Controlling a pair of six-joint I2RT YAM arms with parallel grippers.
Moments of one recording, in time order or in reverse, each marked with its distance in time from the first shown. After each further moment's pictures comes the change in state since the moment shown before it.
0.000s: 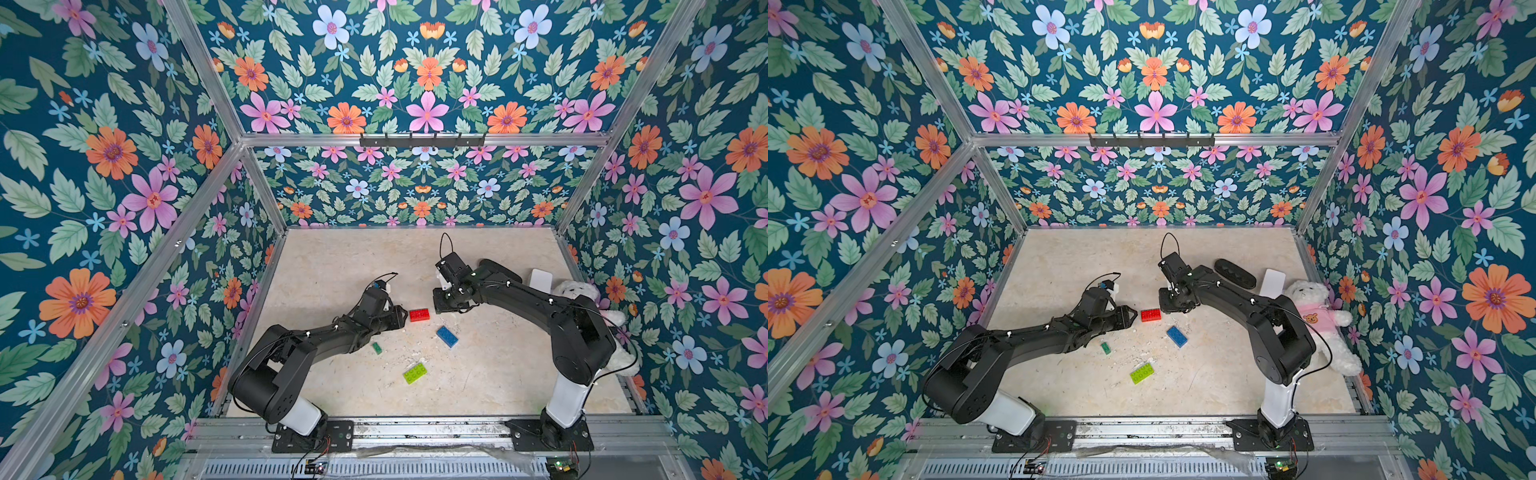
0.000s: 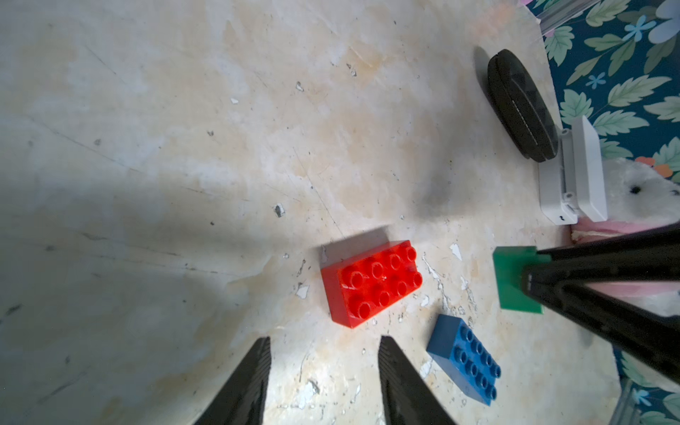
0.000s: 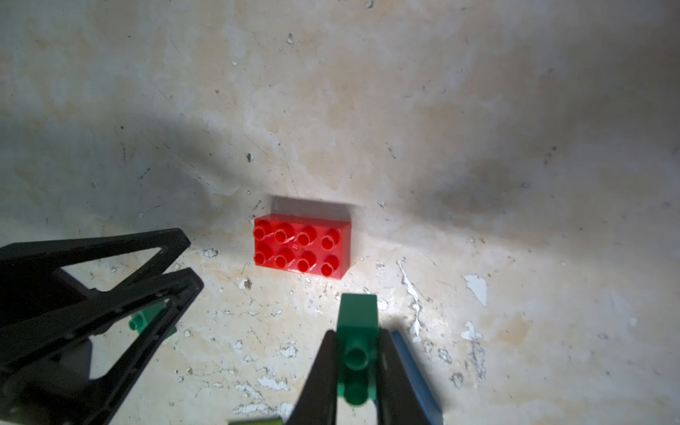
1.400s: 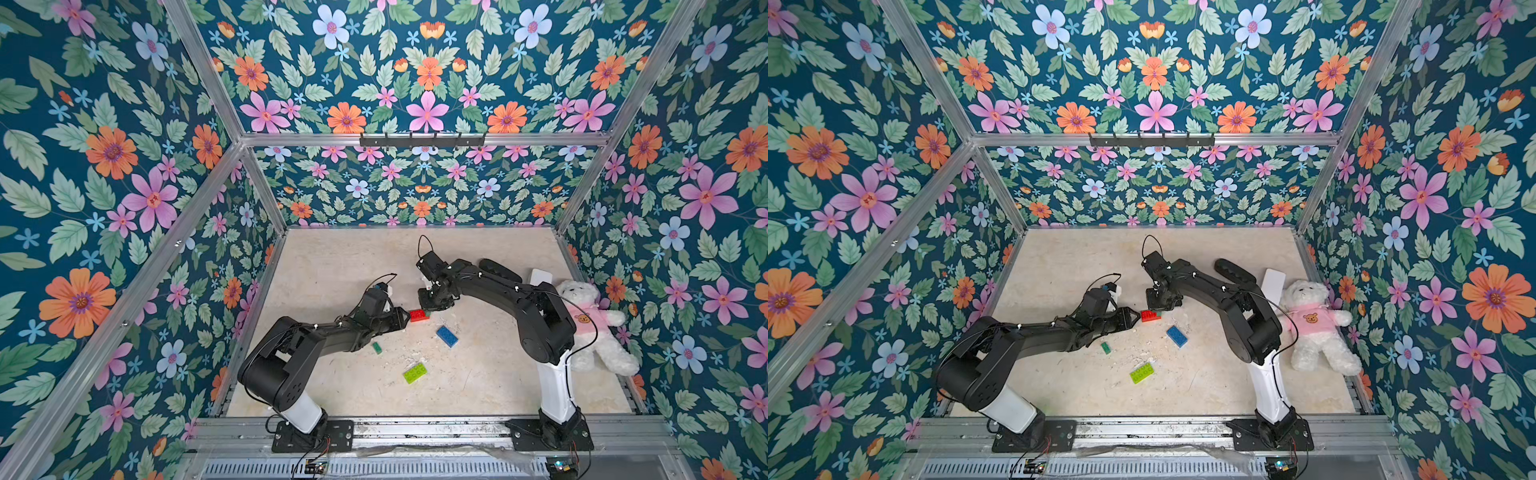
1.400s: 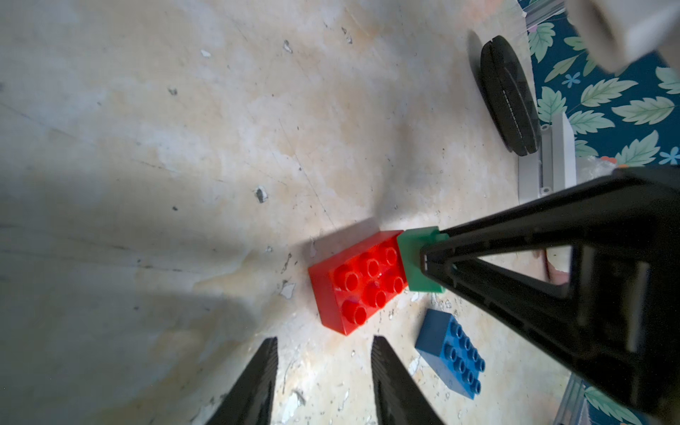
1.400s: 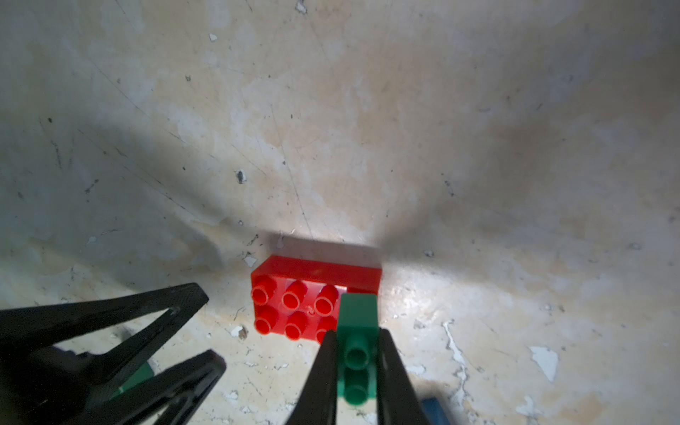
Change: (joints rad) left arm 0.007 0.076 -0.010 0.093 0.094 -0.045; right arm 0.039 0.236 0.231 -0.121 0.021 0.003
